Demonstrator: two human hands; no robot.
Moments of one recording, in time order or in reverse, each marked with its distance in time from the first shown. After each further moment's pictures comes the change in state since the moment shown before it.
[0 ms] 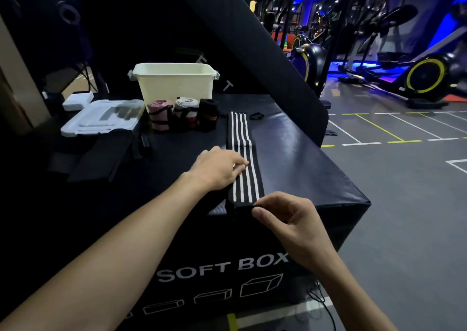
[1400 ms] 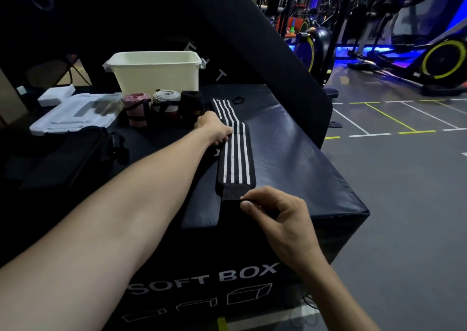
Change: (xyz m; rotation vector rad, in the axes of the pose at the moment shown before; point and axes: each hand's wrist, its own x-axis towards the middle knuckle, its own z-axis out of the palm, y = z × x) left_hand 0.153 -0.012 0.012 -0.449 0.137 -0.657; right_hand 0.036 0.046 -0.027 -0.045 0.071 -0.098
